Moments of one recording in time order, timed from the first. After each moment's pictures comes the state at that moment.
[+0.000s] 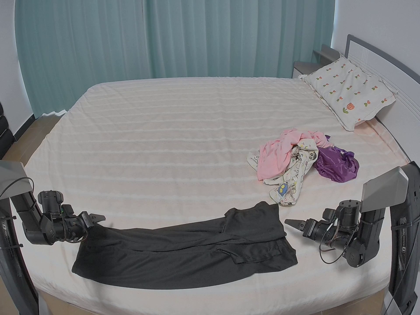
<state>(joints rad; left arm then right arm) 0.30 2.27 -0.59 -0.91 -0.44 -0.42 0.14 2.47 -0.44 -1.55 0.37 0.60</state>
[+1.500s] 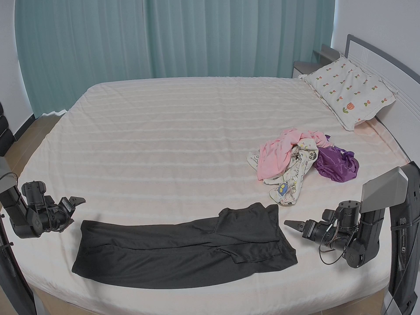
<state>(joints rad) 0.41 2.19 -0.63 -0.90 -0.41 -0.61 0.15 2.47 -0.43 -1.55 0.37 0.60</state>
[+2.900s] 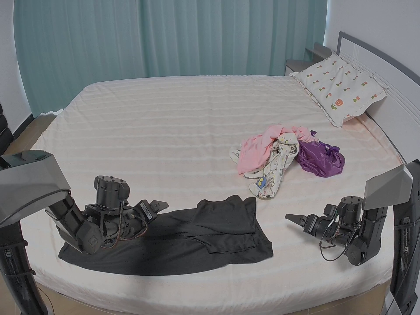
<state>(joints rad) -0.30 2.11 -0.64 -0.84 -0.09 -0.86 0.15 2.44 -0.44 -1.55 0.36 0.63</state>
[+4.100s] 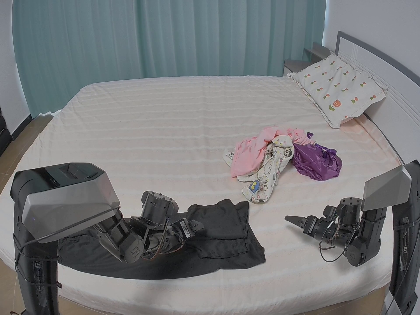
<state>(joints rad) -0.50 2.30 -0.83 -0.72 -0.03 -0.86 0.15 2.45 -0.44 -1.55 0.37 0.63</state>
